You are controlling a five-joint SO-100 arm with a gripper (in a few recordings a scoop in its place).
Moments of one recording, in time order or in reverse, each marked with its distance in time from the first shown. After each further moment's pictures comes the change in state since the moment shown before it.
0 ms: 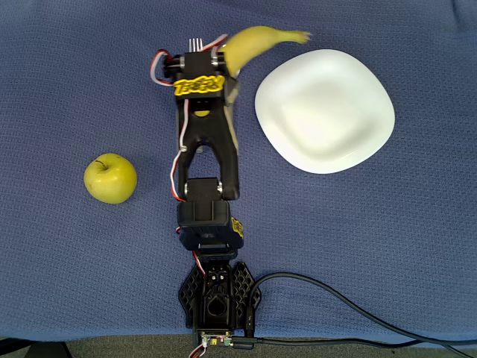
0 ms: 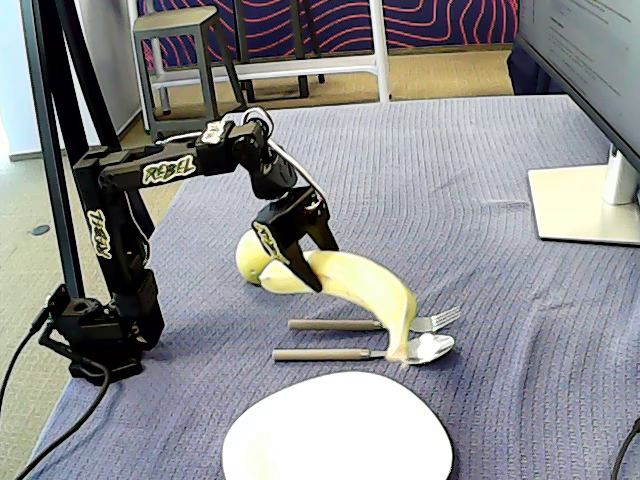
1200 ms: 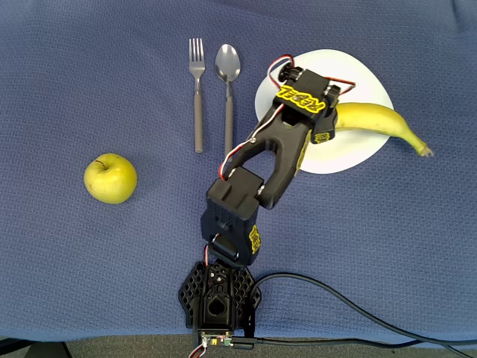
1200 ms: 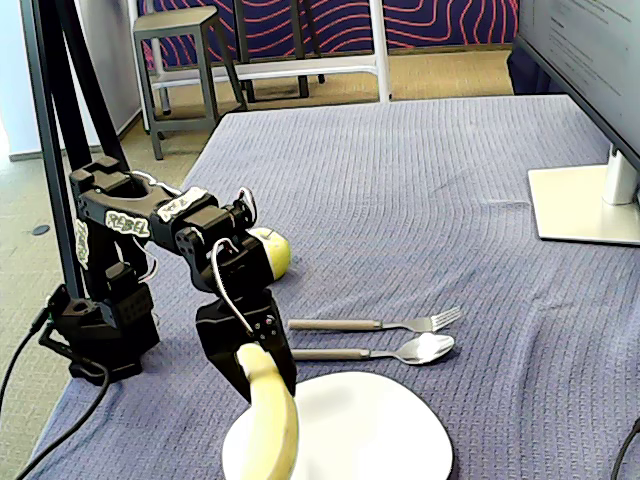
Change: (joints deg) arm 33.0 -10.5 -1.8 -1.7 10.1
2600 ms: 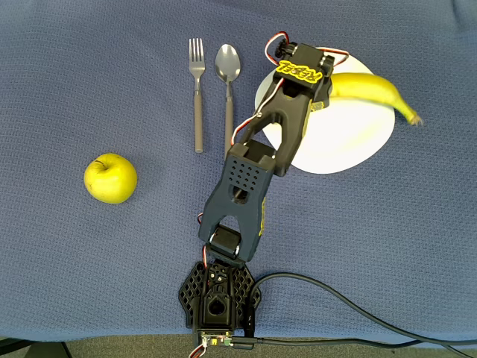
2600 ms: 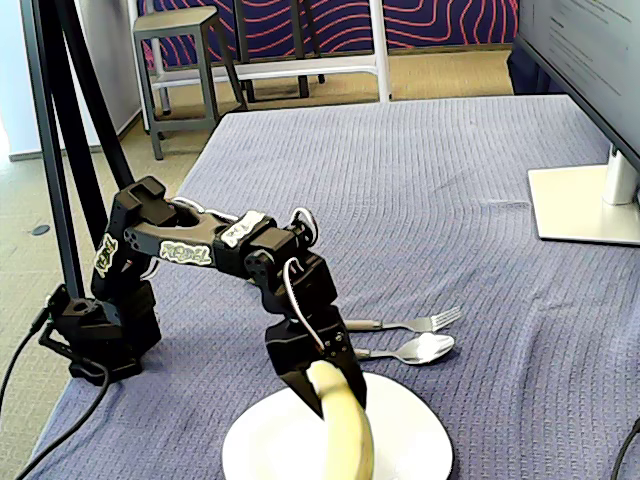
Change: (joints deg) arm -6.8 -25.3 -27.9 -1.1 7.9
